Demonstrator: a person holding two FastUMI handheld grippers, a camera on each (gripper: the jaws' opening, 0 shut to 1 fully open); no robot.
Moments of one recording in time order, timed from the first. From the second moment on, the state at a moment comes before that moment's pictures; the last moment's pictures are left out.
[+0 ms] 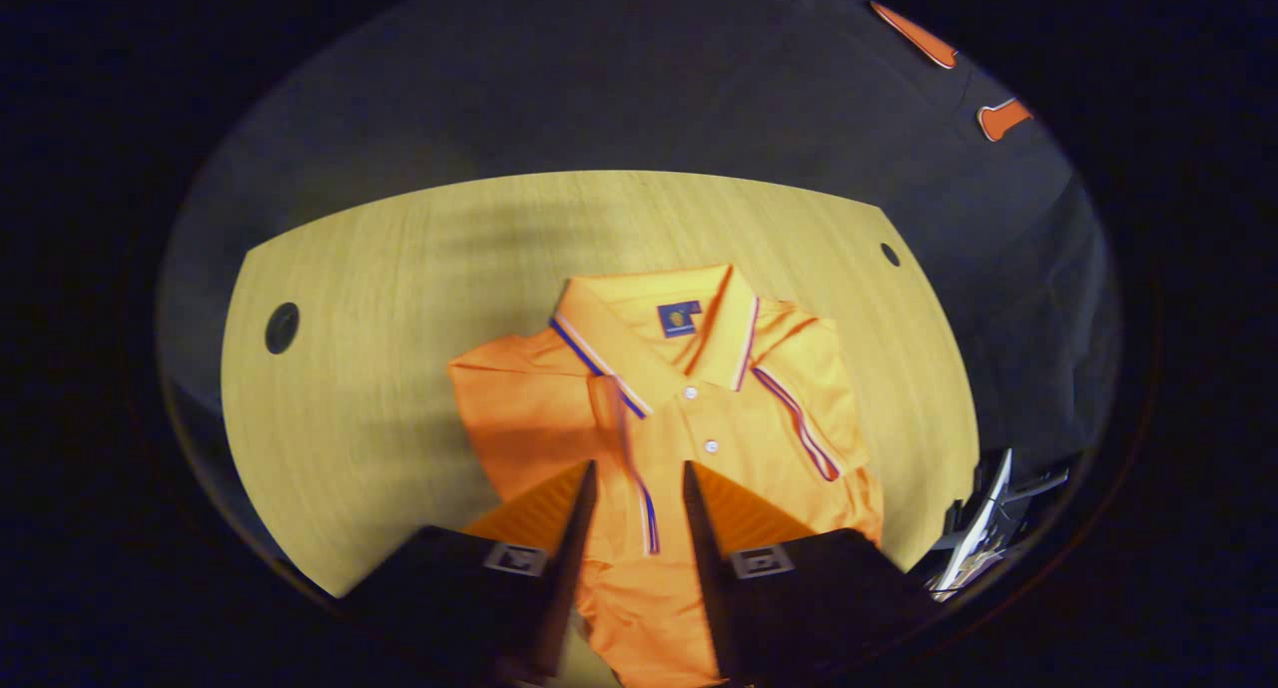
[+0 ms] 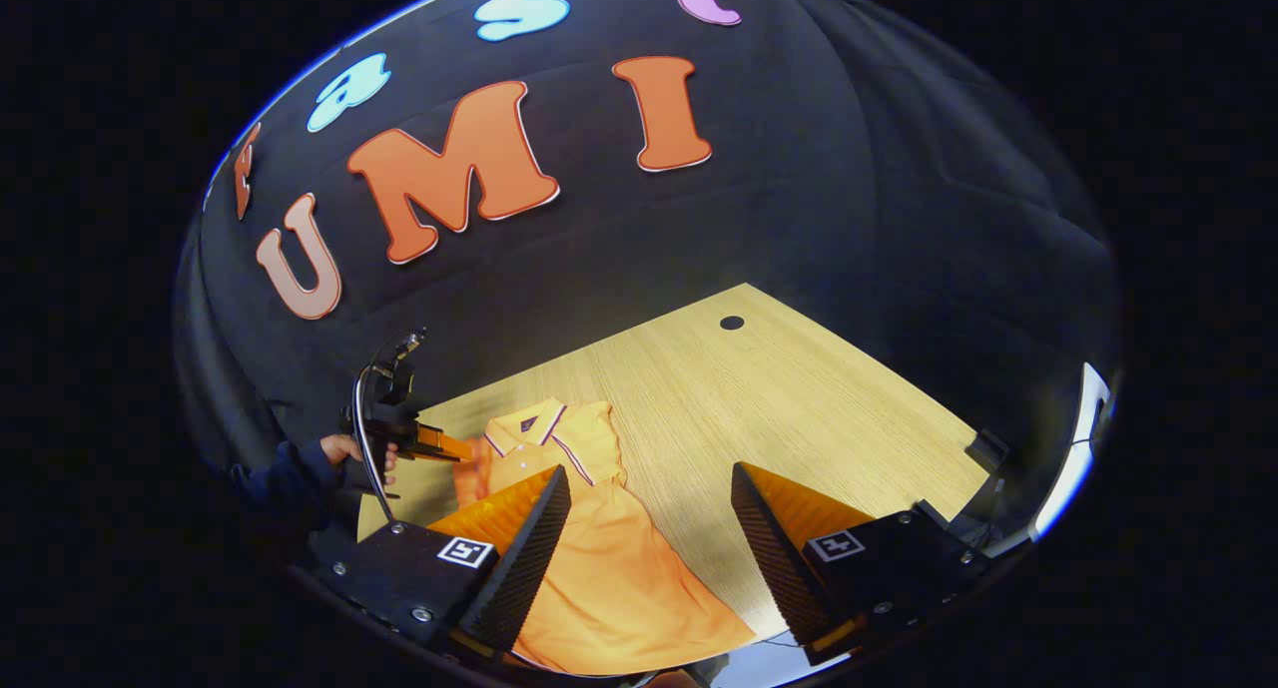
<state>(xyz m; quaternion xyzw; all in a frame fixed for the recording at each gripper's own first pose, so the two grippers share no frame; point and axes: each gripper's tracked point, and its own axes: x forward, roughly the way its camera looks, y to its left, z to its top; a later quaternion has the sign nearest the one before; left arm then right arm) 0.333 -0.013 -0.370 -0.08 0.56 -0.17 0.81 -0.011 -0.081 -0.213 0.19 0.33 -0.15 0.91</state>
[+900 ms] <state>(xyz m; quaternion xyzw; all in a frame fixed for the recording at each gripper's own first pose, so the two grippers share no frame) 0.216 0.010 -0.231 -0.05 0.36 -0.08 0.93 0.008 -0.062 -0.199 0.09 0.26 -0.06 0.96</state>
